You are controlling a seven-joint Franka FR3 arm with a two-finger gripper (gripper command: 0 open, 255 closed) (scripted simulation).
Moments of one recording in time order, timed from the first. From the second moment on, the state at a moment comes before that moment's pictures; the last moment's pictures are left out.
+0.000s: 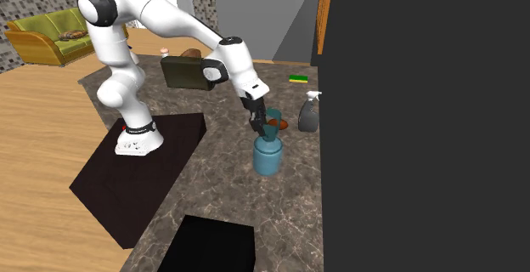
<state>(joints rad) -0.11 0.09 -0.33 -2.13 0.12 2.51 -0.25</state>
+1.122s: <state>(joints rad) -0.11 0.00 -0.33 -2.01 0.06 2.30 -0.20</state>
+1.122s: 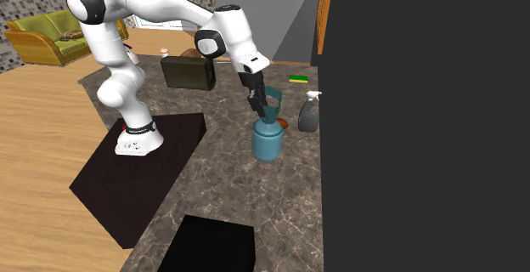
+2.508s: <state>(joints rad) -0.10 -0.03 -0.33 -1.76 0.04 2.02 -0.17</state>
